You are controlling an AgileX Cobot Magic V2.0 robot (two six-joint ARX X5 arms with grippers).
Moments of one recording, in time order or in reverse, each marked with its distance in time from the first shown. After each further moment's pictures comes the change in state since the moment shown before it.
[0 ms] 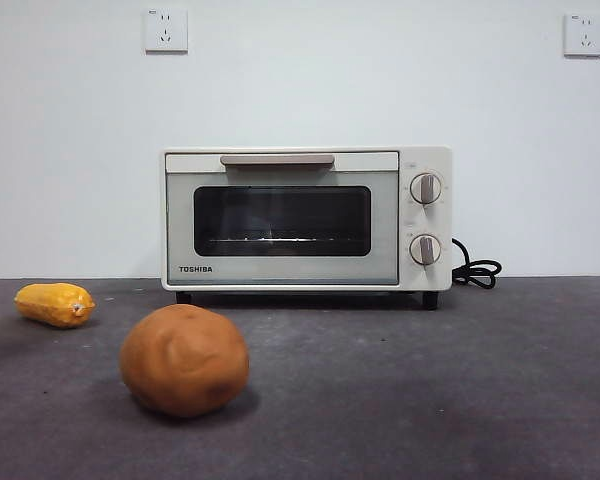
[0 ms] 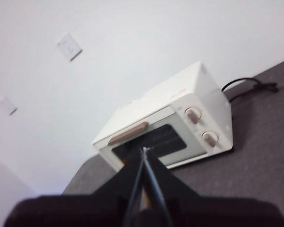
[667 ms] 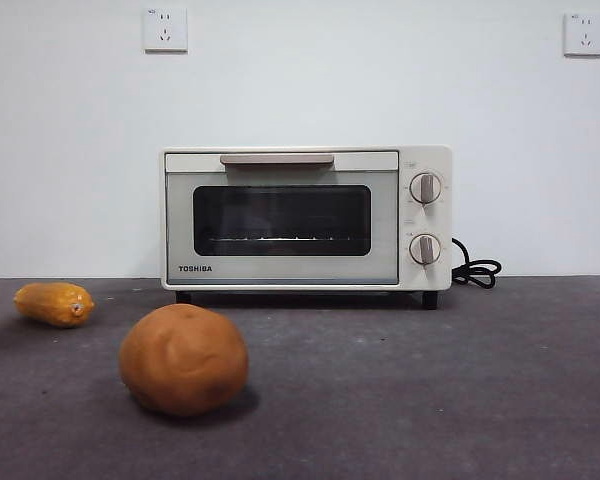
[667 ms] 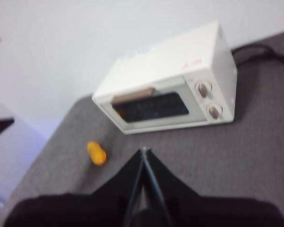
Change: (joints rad) left arm -0.013 0.848 0.744 -0.402 0.273 0.141; right arm 0.000 0.534 0.562 -0.402 -0.139 -0.281
